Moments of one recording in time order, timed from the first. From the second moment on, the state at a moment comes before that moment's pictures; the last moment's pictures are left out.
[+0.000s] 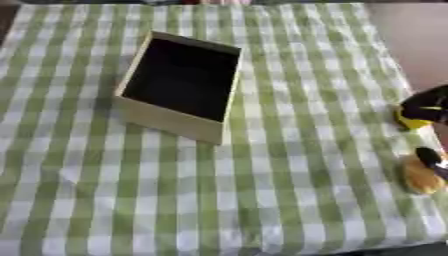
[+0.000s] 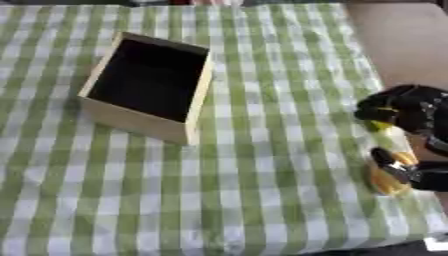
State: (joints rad) left arm -0.26 0.31 0.07 -1.98 -0.05 -0.30 0.40; right arm 0.20 -0.99 -0.04 -1.98 0.74 -0.57 -0.06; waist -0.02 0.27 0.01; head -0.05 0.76
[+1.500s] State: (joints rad) left arm -0.25 0.33 0.07 -1.98 -0.06 -0.29 0.39; right arm 0.33 -0.94 -0.10 -1.98 0.80 -0.56 -0.01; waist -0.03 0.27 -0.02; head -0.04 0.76
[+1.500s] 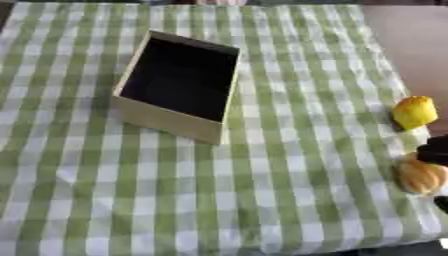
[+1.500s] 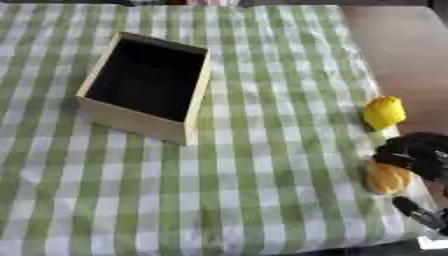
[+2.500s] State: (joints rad) left arm -0.25 0.32 0.06 -1.98 -0.06 -0.28 0.37; right arm 0.28 -0.94 -0.09 -1.98 0.76 -0.40 0.07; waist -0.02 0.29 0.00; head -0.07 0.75
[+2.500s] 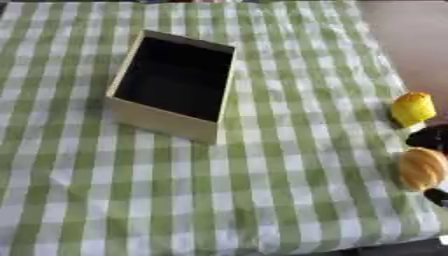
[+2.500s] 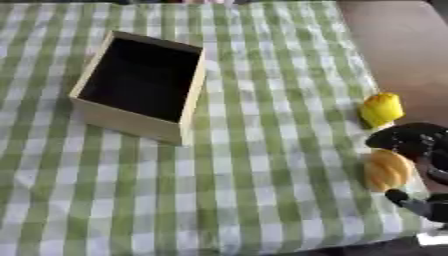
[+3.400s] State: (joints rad) left arm -0.25 0.32 0.06 -1.98 -0.06 -0.28 0.36; right arm 0.28 -0.94 -0.11 -1.98 0.75 -0.32 0.17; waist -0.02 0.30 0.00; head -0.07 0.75
